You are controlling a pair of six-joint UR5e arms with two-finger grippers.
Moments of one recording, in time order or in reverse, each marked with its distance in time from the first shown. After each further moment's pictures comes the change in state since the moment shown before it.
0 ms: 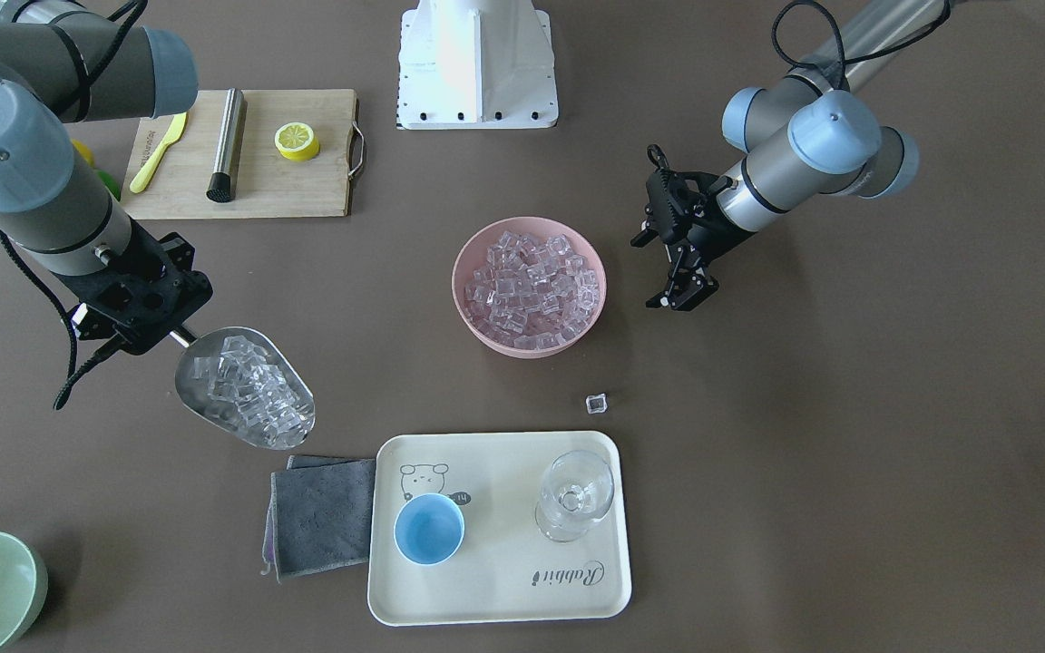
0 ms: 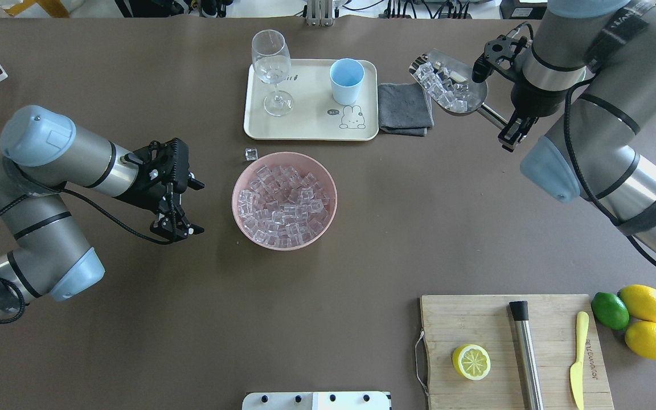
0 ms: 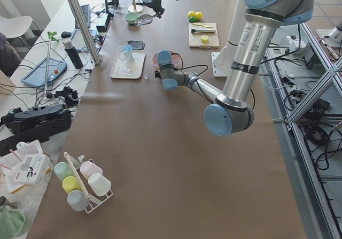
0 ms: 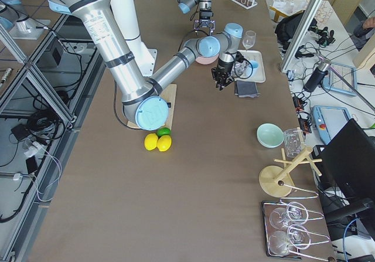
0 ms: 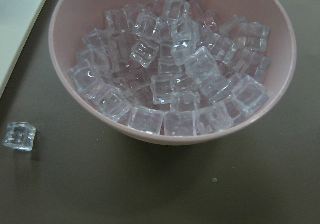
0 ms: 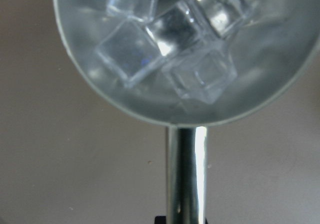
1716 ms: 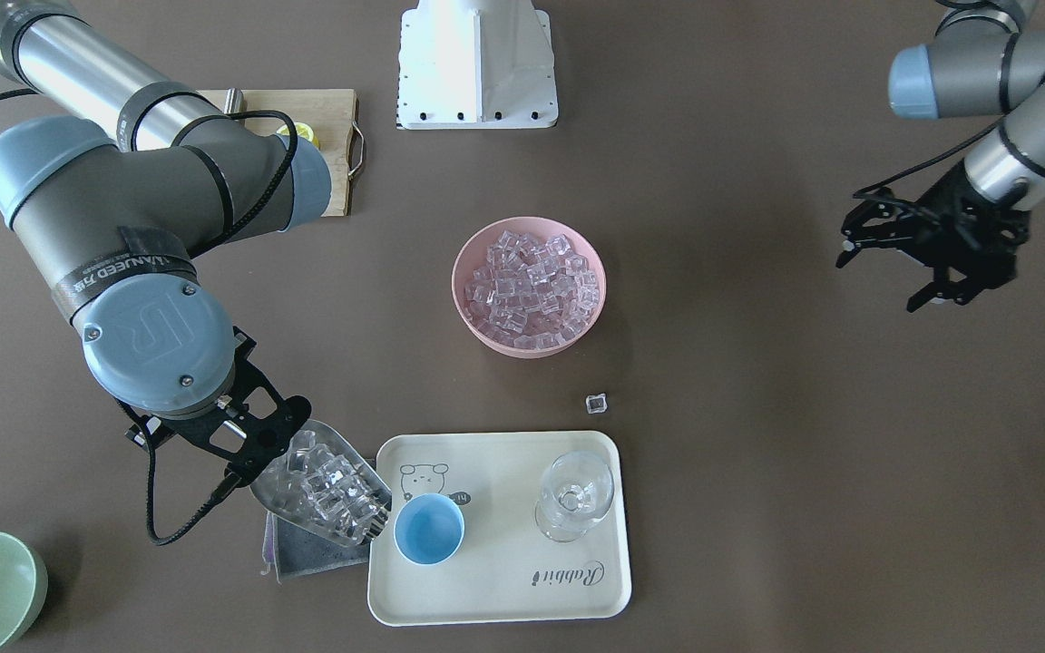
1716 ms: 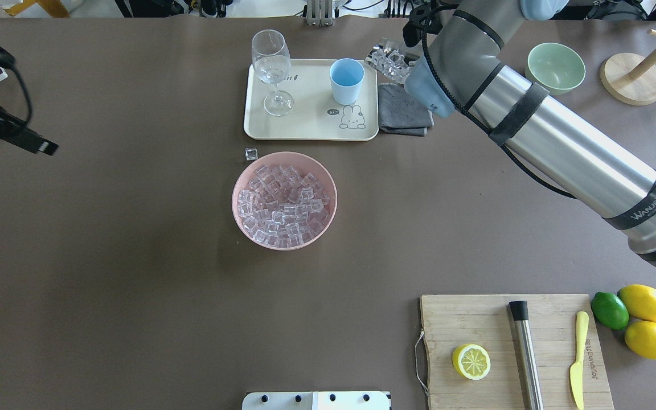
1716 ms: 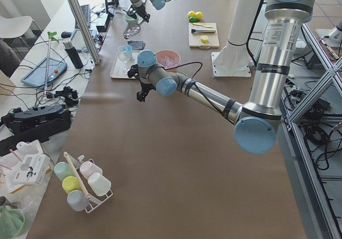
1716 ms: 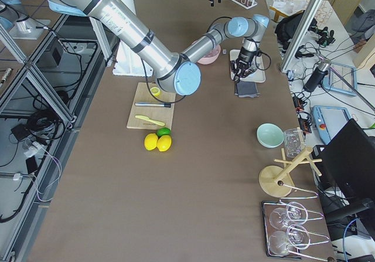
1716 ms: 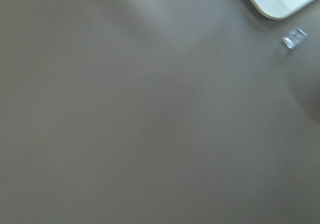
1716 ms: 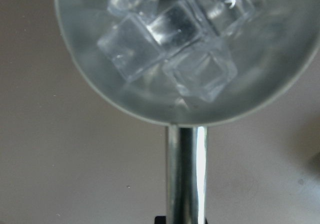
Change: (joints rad) left arm -0.414 0.187 -0.197 0.461 -0.124 -0.359; right arm -0.004 0.426 -0.499 -0.207 -0.093 -0.220
